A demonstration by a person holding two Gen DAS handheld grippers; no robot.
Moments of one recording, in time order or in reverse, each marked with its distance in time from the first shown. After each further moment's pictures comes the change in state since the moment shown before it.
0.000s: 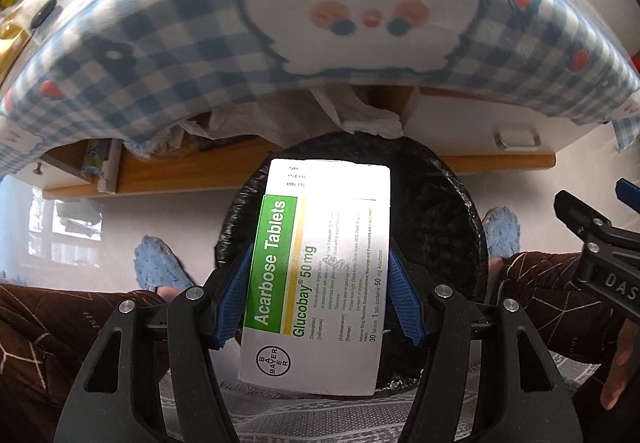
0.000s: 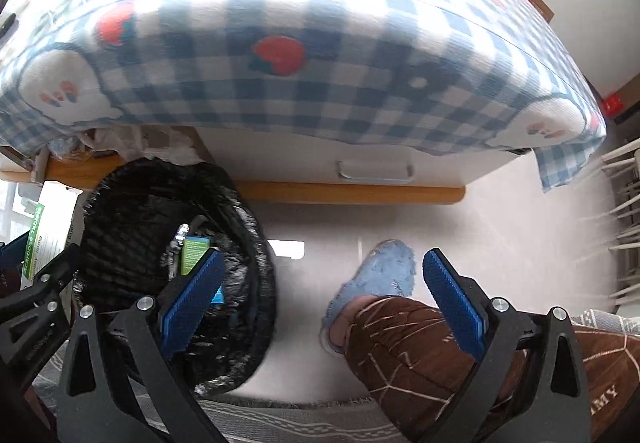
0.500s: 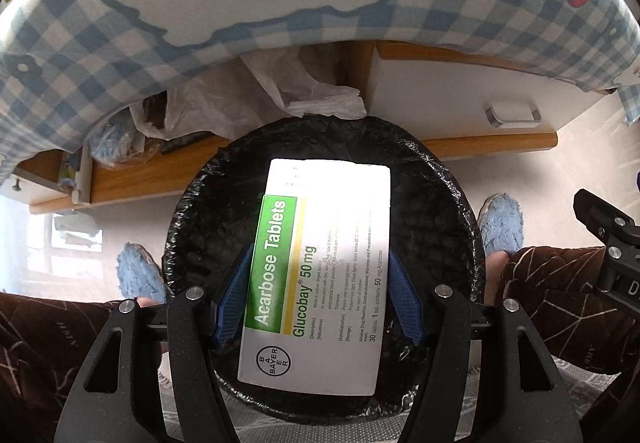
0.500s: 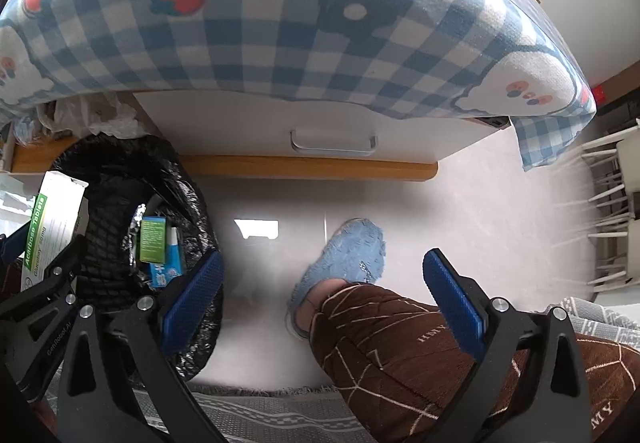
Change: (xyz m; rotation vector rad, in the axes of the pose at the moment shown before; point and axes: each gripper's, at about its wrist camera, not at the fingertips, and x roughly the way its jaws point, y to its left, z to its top) left arm 0.043 -0.035 -0.001 0.060 0.015 0.001; right arm 0.028 -0.014 -0.005 -0.009 0.074 -0.102
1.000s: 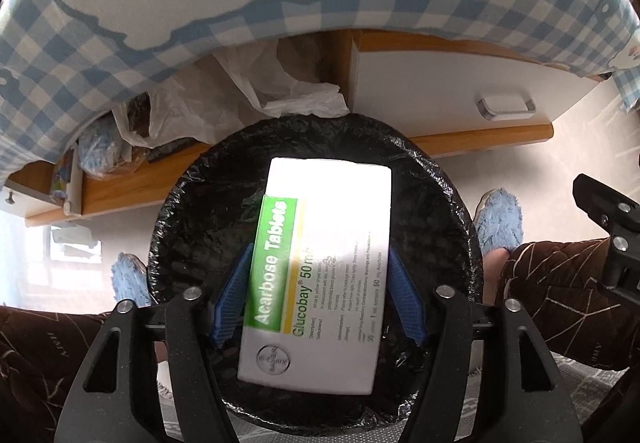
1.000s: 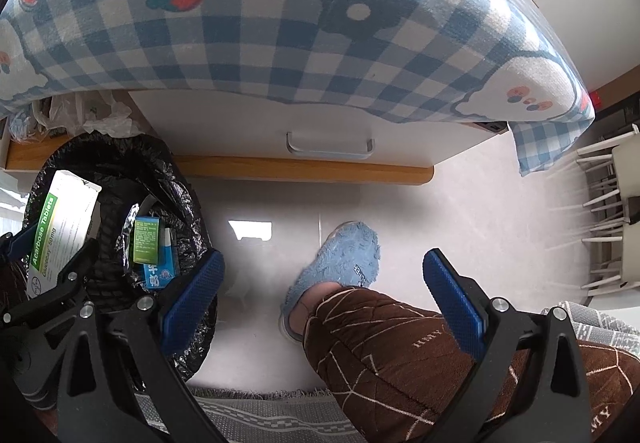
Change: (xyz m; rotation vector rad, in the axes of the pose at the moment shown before) left arm 0.006 -0.011 -0.001 0.040 -0.027 -0.002; right arm 0.000 0.001 0.002 -0.005 -0.025 -0.006
